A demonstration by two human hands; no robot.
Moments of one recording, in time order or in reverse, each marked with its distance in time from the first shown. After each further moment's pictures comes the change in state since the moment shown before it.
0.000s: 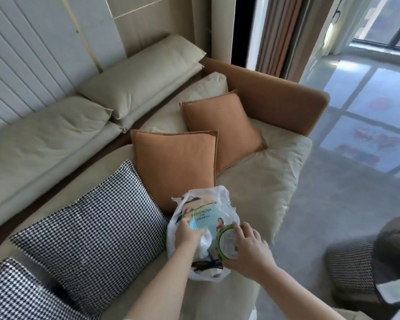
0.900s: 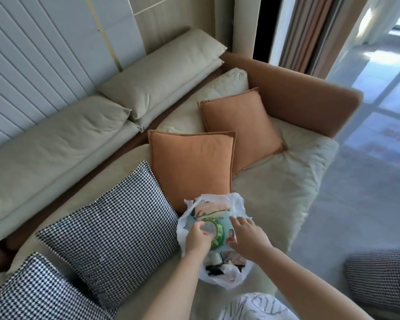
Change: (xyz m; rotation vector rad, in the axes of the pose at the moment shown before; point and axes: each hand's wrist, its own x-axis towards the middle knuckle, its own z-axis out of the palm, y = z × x) left_hand -0.002 0.010 -0.022 0.012 -0.048 0.022; right_hand 0.071 -0.031 -0.021 -0.127 -0.083 -0.178
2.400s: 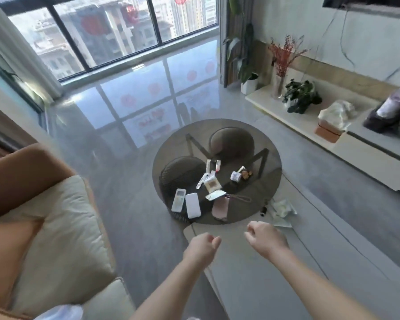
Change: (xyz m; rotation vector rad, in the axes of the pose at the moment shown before) left_hand -0.412 -0.005 0.436 1.167 -0.791 0.902; right_hand -0.580 0.277 0.228 0.700 0.551 1.293
